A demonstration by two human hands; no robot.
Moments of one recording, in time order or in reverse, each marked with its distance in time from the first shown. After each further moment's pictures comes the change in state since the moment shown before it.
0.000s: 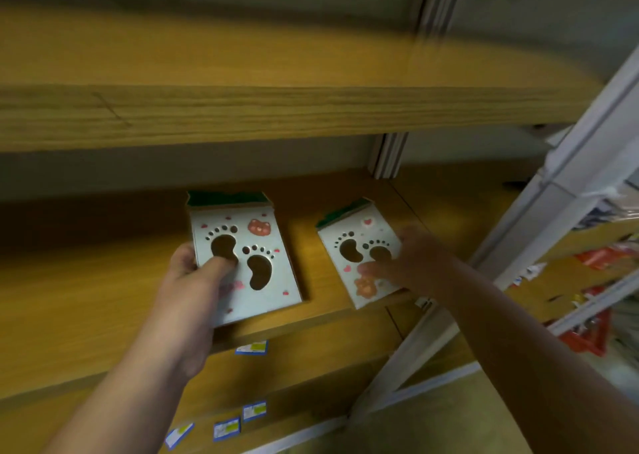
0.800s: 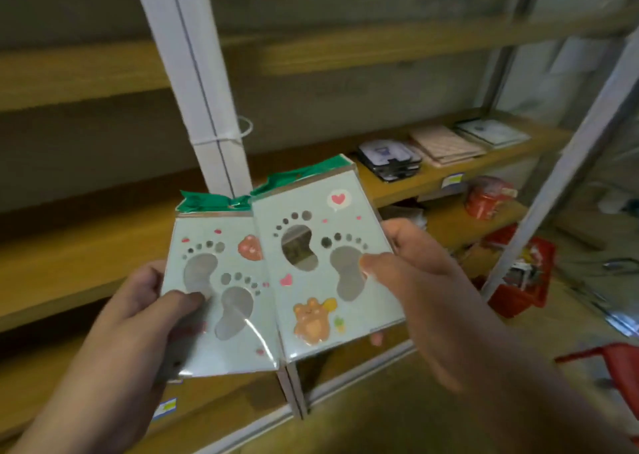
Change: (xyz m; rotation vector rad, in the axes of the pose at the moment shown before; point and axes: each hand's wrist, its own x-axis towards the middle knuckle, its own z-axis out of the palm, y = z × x) left_hand -0.231 -0.056 0.227 0.182 -0.255 0.055; right_hand -0.190 0.272 -0.140 1.086 -0.037 -0.262
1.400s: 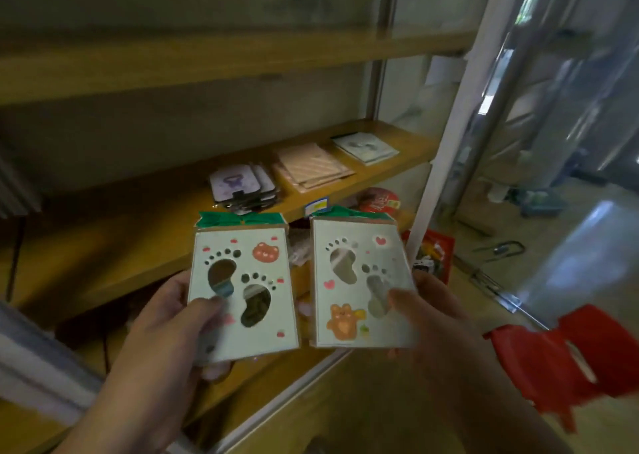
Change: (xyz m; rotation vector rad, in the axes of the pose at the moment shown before) left_hand 0.046 -0.011 0.284 -0.025 -0.130 -0.198; right_hand 0.003 0.060 -0.250 0.341 0.493 0.185
